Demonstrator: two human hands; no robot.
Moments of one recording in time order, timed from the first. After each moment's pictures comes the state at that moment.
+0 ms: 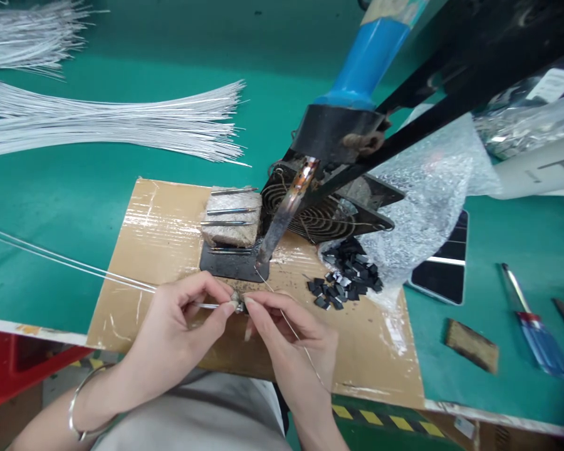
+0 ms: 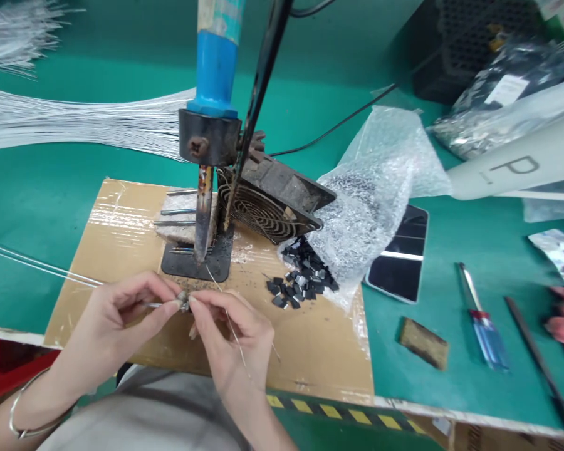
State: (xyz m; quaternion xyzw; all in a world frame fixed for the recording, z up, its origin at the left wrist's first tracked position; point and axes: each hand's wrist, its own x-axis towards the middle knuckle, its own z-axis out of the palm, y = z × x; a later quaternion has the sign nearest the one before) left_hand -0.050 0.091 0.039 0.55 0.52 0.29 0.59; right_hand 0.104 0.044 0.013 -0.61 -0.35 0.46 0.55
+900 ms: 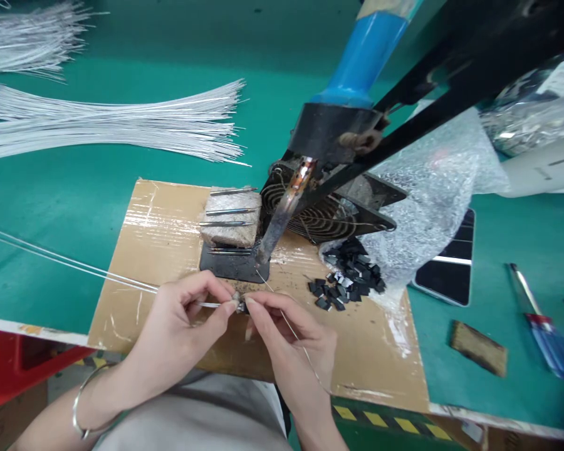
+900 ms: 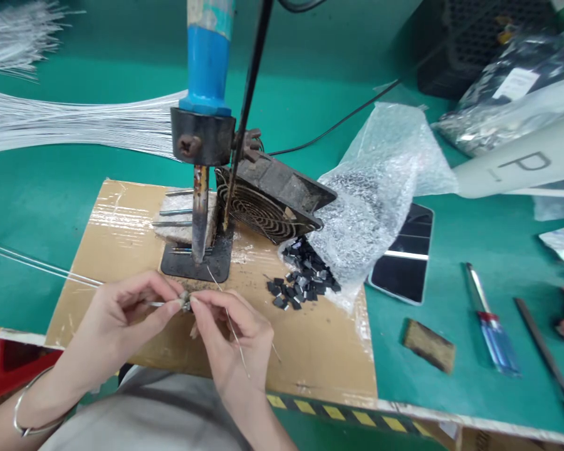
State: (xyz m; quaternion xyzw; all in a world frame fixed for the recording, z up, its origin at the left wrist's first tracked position) left_hand -0.048 0.091 0.036 0.52 0.51 0.30 0.62; right_hand 0.105 0.043 0.008 -0.60 -0.35 0.47 0.55
